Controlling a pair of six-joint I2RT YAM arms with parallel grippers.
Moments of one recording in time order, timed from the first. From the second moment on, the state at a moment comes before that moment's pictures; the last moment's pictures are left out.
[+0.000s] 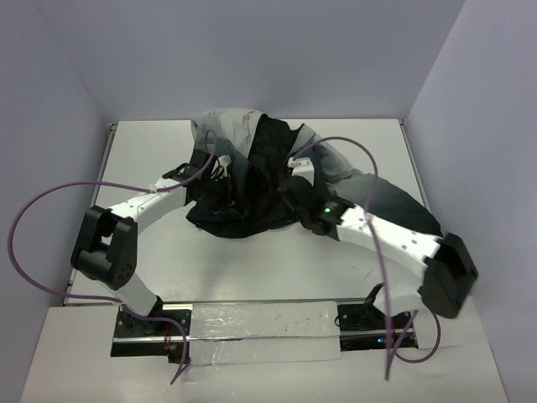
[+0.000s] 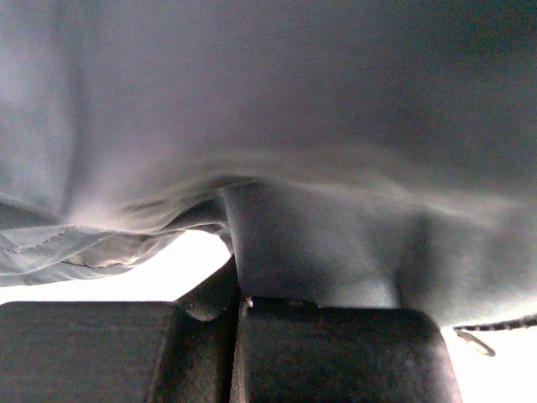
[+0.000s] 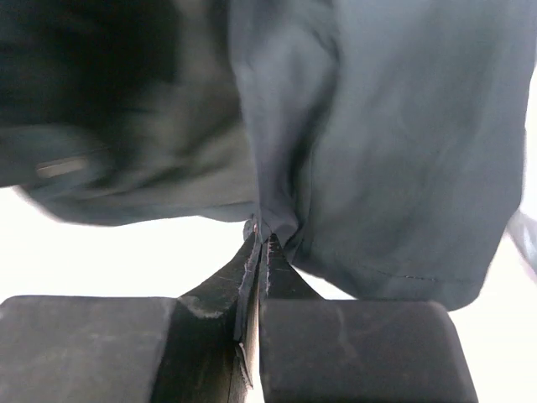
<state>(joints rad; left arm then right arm) -0.46 1.64 1.10 -0.43 0.44 -0.61 0.83 1.35 0.99 -0.43 0.46 0.50</state>
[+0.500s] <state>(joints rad) -0.40 1.59 1.07 -0.45 0.42 -0.58 0.60 1.00 0.75 -0.14 -0.28 0.54</state>
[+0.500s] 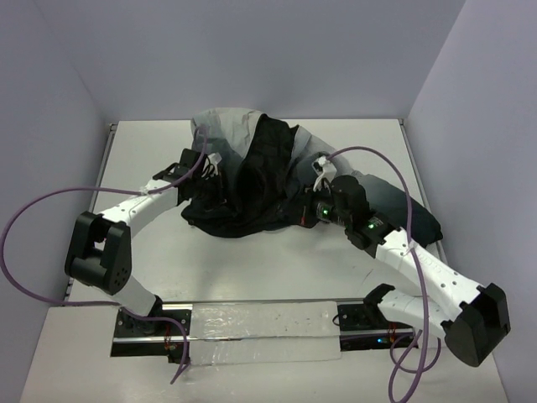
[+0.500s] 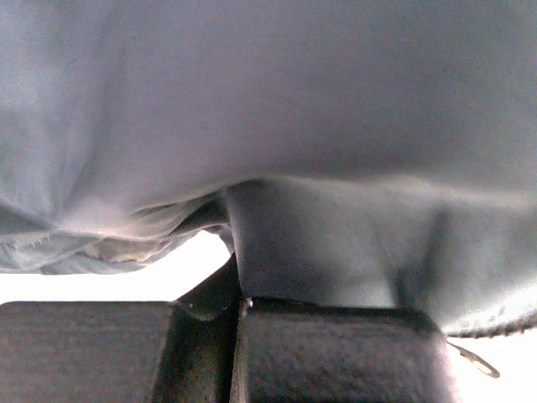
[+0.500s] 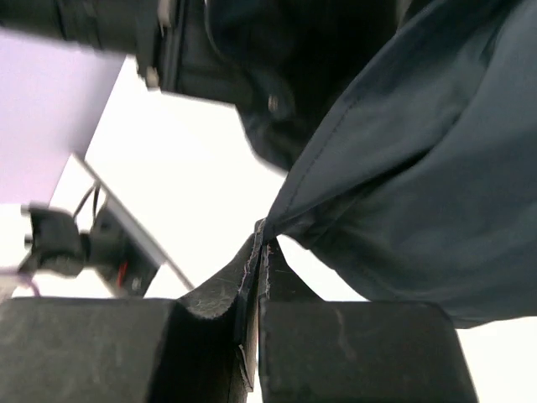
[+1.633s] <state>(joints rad) -0.40 1.63 1.04 -0.45 0.34 -0.55 0.55 0.87 0.41 0.15 -0.35 0.70</state>
